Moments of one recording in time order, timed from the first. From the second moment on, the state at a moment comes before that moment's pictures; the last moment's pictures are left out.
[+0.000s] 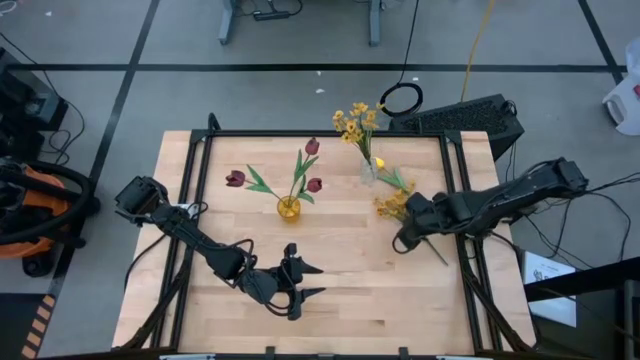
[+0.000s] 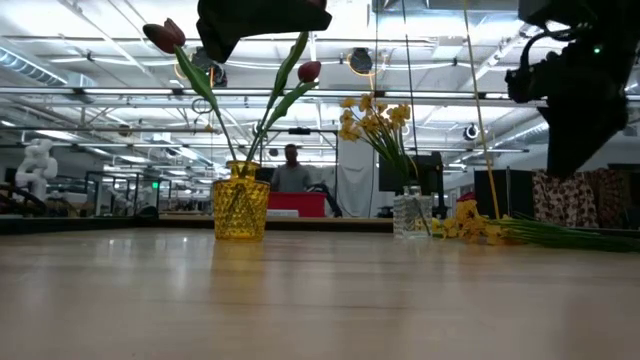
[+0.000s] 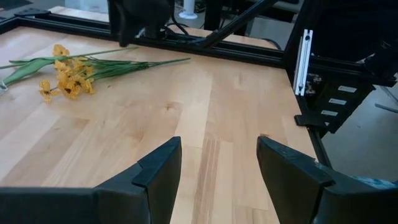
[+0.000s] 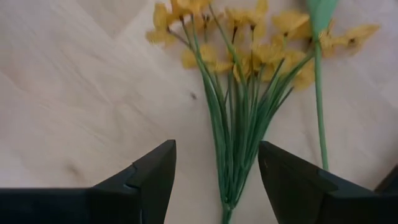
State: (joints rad) left arm -0.58 1.70 0.98 0.31 -0.56 -0.39; right arm 0.25 1.10 0.73 -1.01 0.31 1.06
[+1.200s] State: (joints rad) left arm -0.57 1.70 0.98 0.30 -0.56 -0.38; right arm 0.15 1.39 0.59 -0.81 0.31 0.95
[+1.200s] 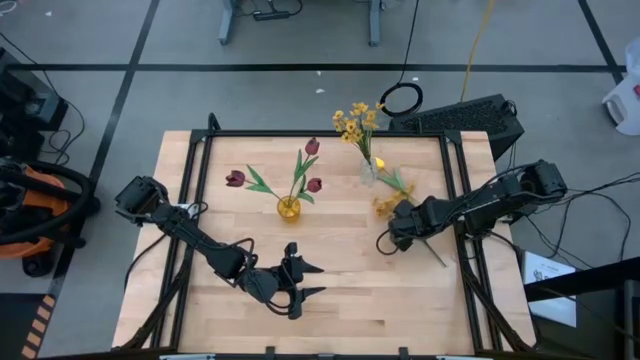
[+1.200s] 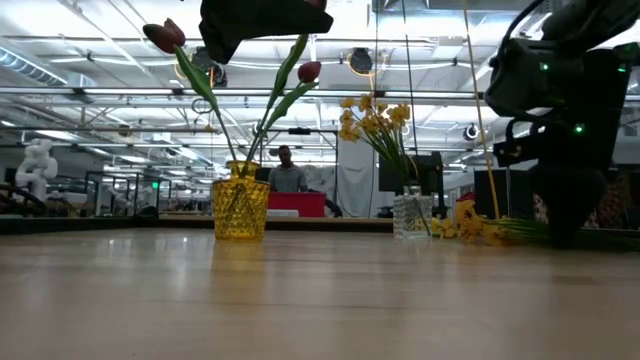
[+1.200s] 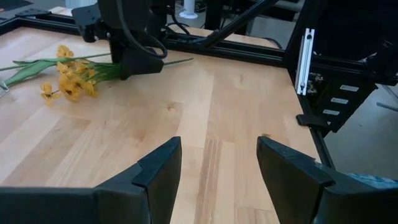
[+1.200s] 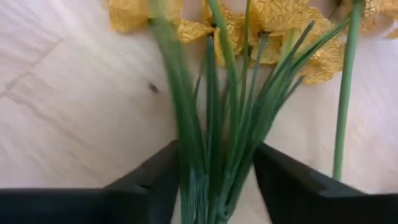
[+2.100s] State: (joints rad) left arm -0.57 1.70 0.98 0.30 -0.56 -0.38; right arm 0.26 1.14 0.58 -0.66 0.23 0.90
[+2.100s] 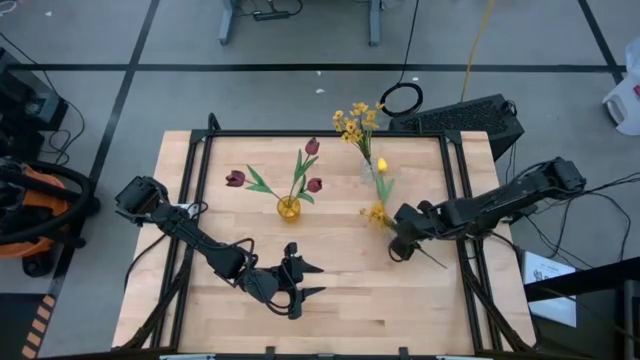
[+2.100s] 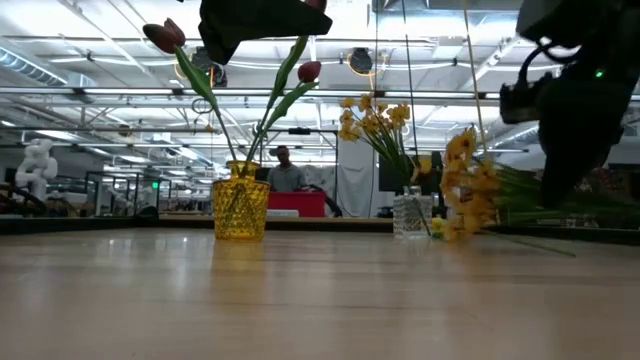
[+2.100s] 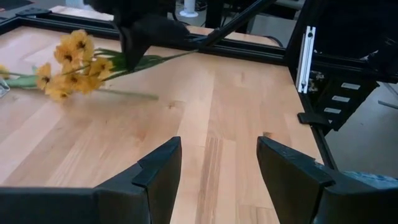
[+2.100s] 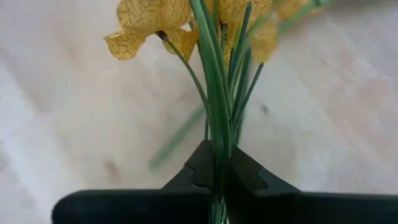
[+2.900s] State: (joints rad) left arm -0.57 1.70 0.98 0.31 -0.56 -0.38; right arm 0.46 0.97 0.58 -0.02 0.24 0.49
